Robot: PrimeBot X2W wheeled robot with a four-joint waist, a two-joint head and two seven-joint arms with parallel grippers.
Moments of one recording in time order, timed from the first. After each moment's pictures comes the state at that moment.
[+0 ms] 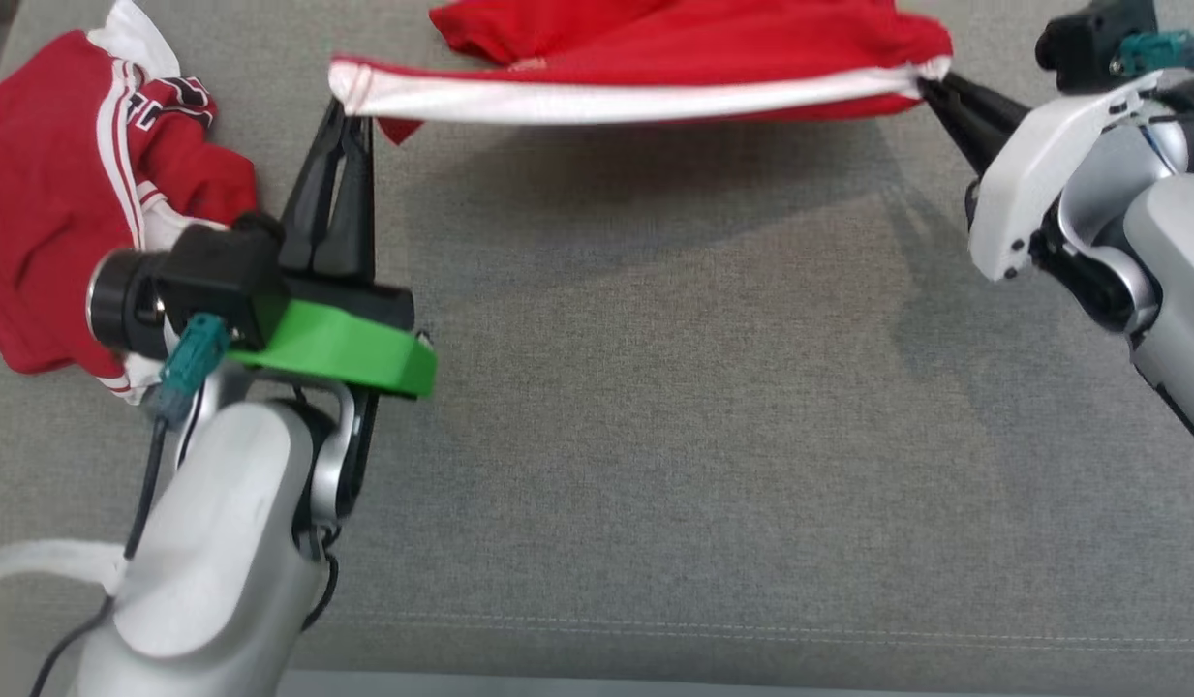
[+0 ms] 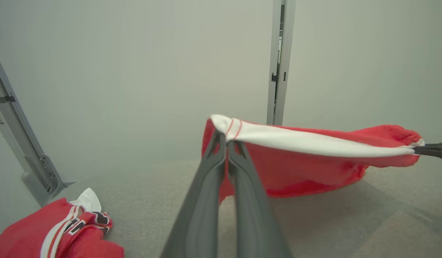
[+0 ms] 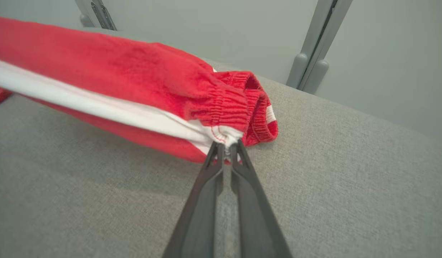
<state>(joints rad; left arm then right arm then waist) -0.63 0.25 -0.45 0.13 -0.40 0.17 -0.17 -1.04 -0.57 0.82 0.54 0.82 0.13 0.05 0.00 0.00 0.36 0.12</state>
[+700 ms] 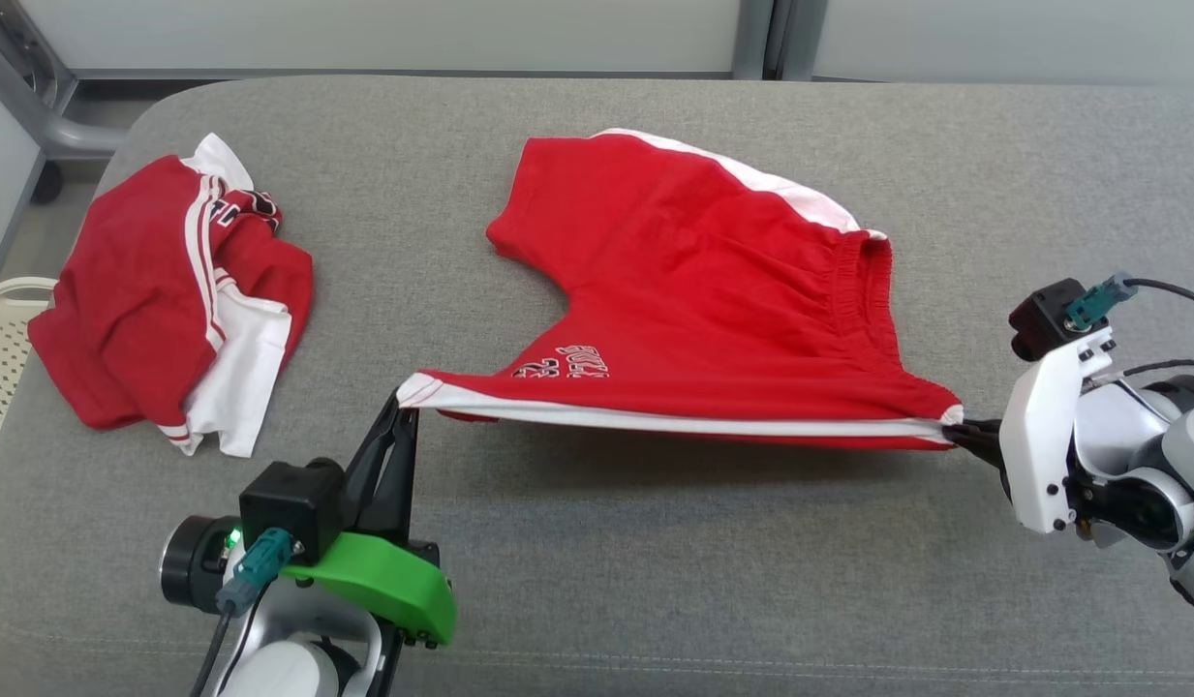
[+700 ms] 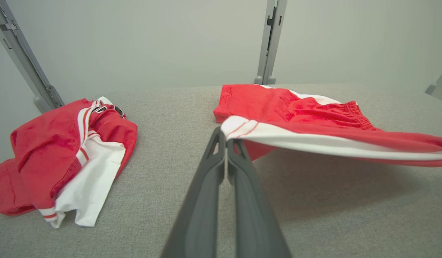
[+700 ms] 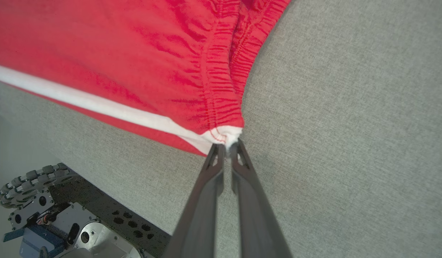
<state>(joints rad) -0.18 0.34 -0.51 -0.05 -0.46 0.27 -0.04 -0.56 -0.70 0.67 0.29 0.92 0.14 0.62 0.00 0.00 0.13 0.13</state>
